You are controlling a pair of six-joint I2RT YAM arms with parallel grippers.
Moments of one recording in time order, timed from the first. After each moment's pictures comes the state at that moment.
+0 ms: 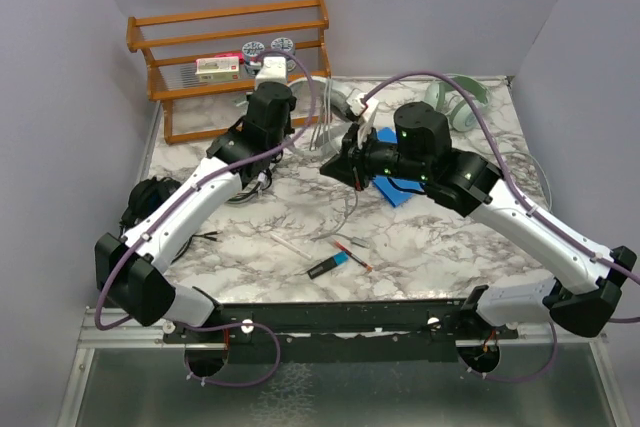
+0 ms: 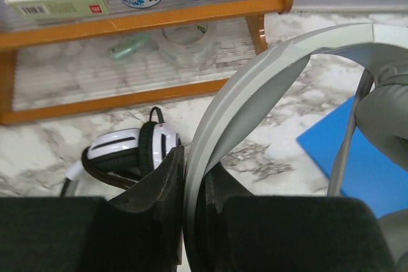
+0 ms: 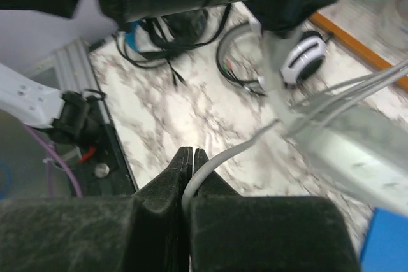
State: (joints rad) left arm -0.56 1.43 1.42 -0.39 -0.52 -0.33; right arm 0.88 1.28 1.42 -0.40 -0.32 0.08
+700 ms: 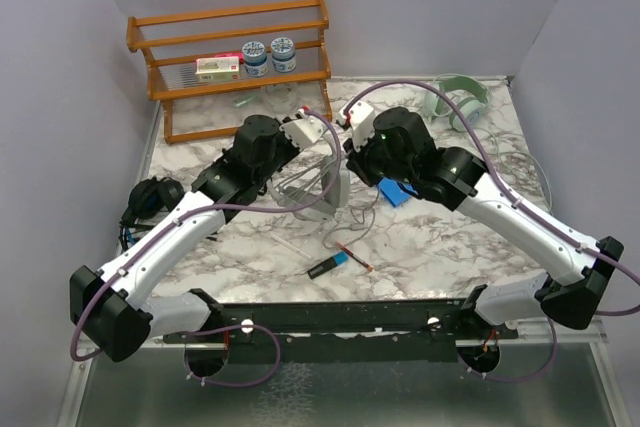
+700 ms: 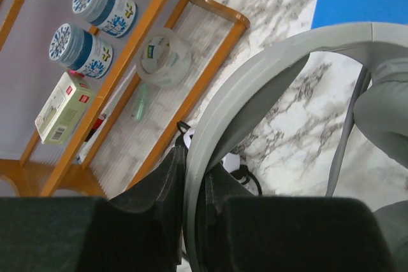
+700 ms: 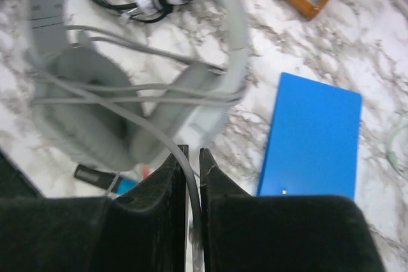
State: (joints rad) left arm -0.64 1.20 1.10 -0.23 -0.22 0.51; right arm 0.89 1.35 1.46 -0.67 0.09 -0.10
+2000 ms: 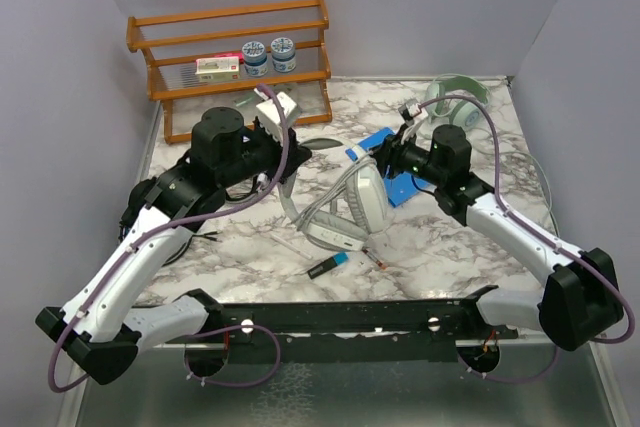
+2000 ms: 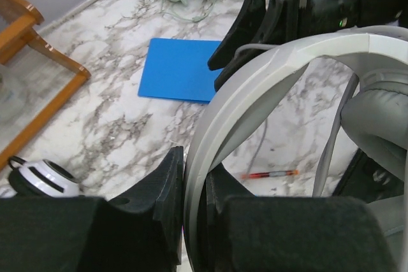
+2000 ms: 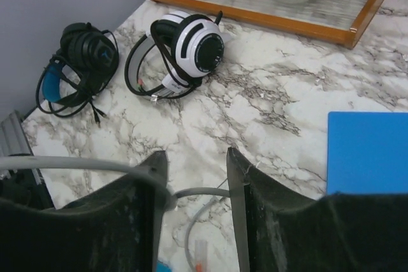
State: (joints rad) left arm -0.62 1.05 1.28 -0.50 0.28 0.04; right arm 0.45 1.24 0.84 0.21 -0.43 0.25
